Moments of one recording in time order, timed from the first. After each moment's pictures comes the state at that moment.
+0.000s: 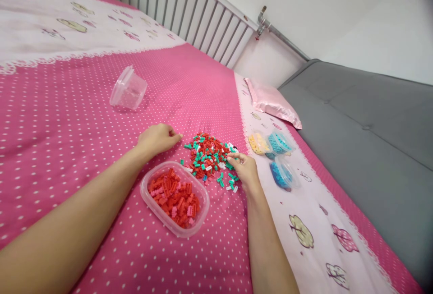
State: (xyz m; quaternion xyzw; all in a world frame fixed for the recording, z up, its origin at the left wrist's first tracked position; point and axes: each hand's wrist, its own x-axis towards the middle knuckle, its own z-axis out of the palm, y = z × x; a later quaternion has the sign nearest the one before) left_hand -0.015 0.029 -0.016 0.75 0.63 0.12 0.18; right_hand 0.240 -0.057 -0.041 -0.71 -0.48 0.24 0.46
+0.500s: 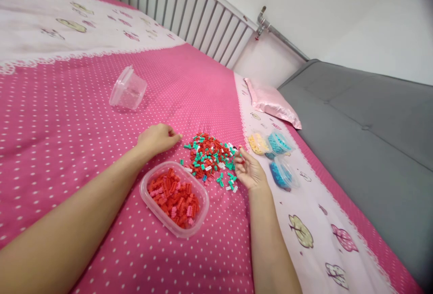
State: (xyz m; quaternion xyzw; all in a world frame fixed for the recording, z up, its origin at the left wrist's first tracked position) left_hand -0.015 0.028 -0.015 0.75 0.63 0.12 0.18; right_hand 0.242 -0.056 -0.021 -0.47 -0.17 0.58 0.64
